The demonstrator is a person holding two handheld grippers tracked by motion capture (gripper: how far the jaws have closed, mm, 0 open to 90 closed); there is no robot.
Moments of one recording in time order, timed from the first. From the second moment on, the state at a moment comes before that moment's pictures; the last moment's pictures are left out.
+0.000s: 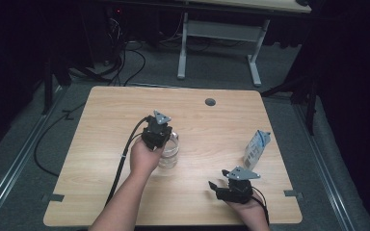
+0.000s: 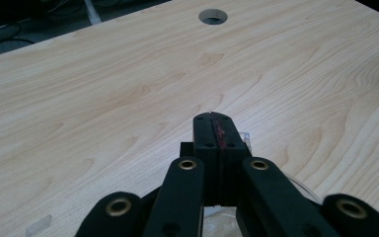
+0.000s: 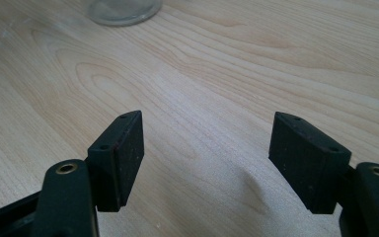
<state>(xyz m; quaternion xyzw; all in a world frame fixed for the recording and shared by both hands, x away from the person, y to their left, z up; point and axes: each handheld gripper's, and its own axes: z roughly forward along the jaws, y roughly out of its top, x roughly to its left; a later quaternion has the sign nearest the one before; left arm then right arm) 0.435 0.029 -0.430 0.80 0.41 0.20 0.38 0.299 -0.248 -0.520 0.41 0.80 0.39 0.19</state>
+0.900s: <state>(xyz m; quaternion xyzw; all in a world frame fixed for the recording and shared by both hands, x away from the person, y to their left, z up) 0.426 0.029 -0.436 0.80 0.43 0.19 0.37 0.297 -0.246 -0.519 0.41 0.80 0.39 0.19</state>
